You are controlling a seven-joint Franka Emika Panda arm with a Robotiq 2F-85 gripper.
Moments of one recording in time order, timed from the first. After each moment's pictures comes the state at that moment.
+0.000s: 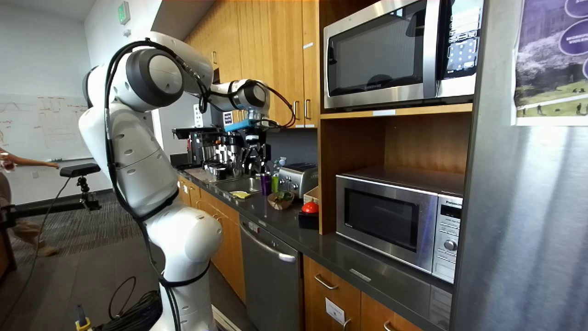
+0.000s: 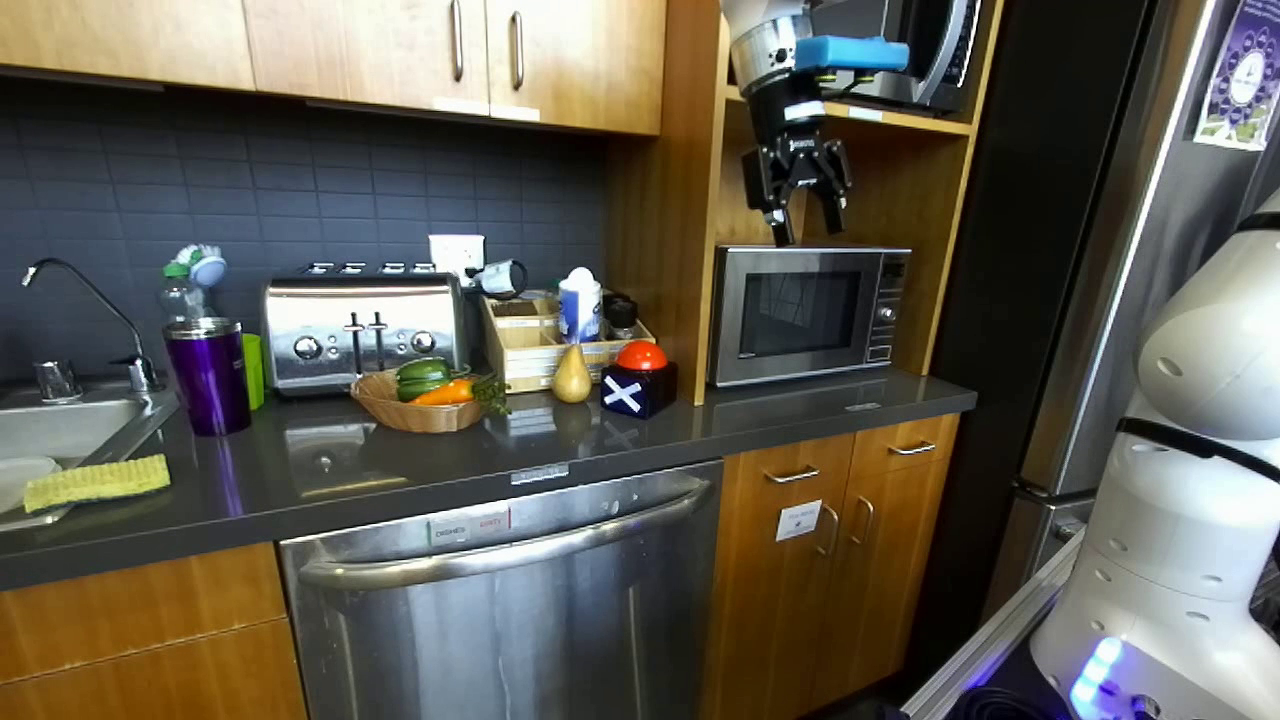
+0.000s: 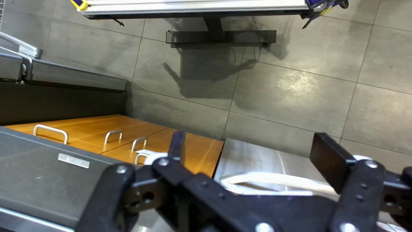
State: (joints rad) arm 0.06 -0.40 0.24 -2.11 0.02 1.41 0.29
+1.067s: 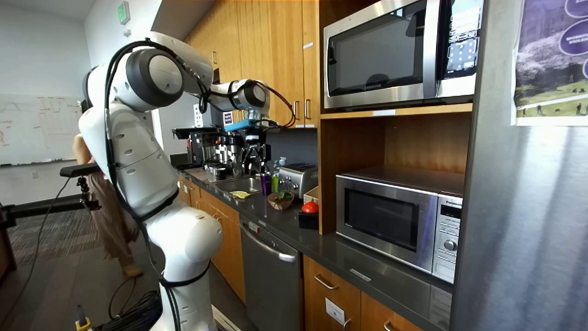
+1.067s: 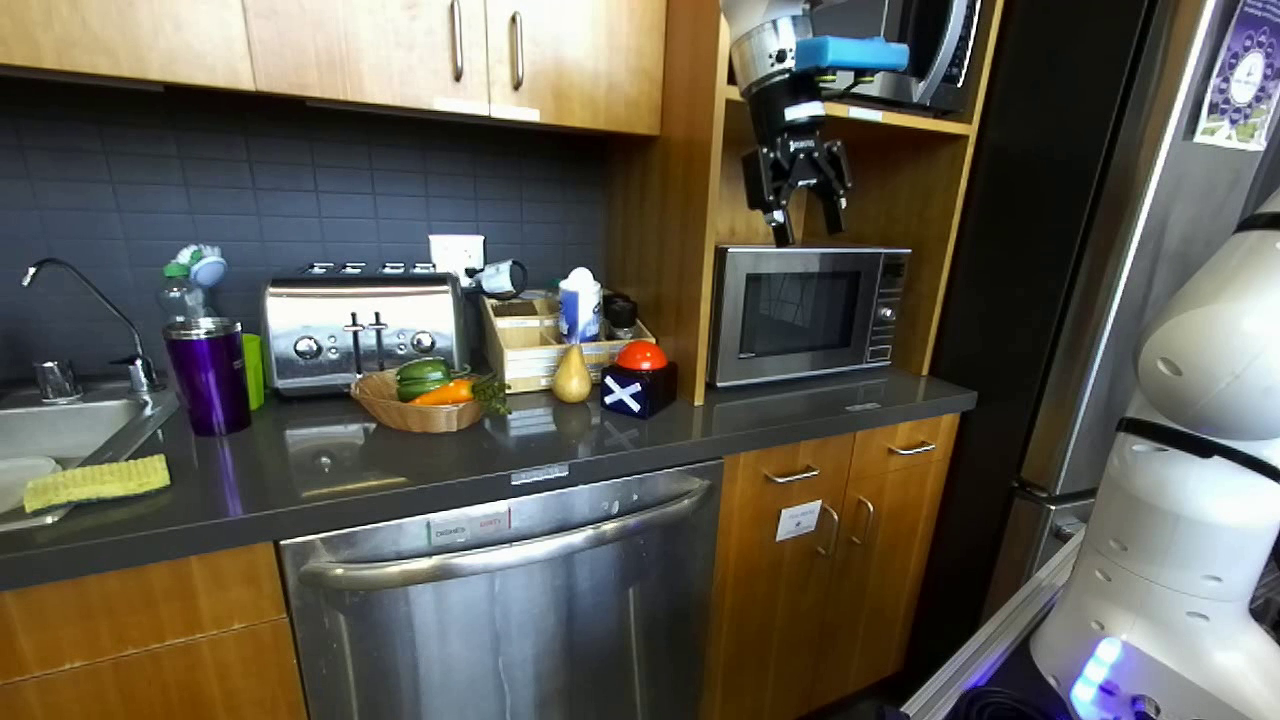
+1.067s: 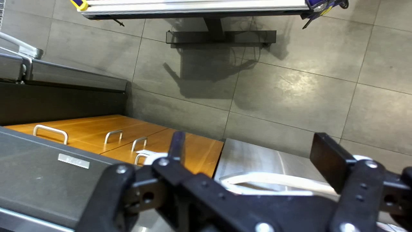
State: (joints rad) arm 0.06 -0.40 0.24 -2.11 0.02 1.41 0.29
